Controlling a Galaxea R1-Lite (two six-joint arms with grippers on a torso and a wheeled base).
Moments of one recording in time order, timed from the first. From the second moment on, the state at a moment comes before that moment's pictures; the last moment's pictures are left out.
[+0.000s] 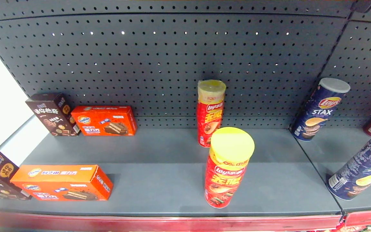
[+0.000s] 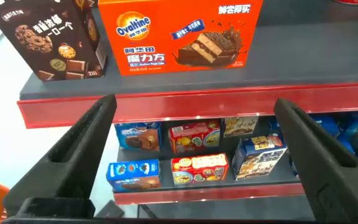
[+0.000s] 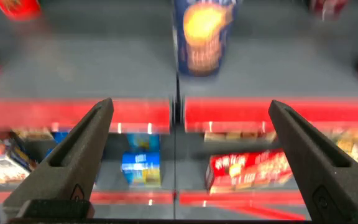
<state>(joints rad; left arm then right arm) 0.00 0.00 -0.01 0.02 -0.04 0.02 0.01 0.13 -0.09 -0.02 0.00 -0.03</state>
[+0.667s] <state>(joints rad) 0.00 0.00 -0.01 0.02 -0.04 0.02 0.43 0.82 -0.36 -0.11 0.23 -0.15</state>
